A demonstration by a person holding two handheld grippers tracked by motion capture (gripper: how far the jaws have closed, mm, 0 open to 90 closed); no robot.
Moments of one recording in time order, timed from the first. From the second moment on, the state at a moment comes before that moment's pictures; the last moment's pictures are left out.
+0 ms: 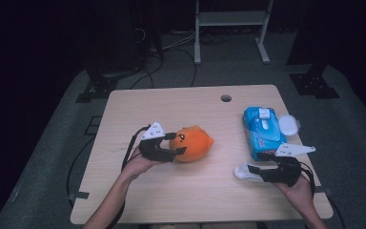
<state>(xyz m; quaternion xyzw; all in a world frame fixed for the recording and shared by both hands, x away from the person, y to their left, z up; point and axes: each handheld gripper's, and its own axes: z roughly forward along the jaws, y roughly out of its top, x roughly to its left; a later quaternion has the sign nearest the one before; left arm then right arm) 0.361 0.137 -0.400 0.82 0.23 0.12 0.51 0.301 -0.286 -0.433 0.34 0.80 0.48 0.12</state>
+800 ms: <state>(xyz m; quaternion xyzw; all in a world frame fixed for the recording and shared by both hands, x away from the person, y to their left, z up) 0.331 0.156 -0.415 0.82 0.25 0.11 0.50 0.300 -0.287 -0.433 0.34 0.80 0.48 0.12</state>
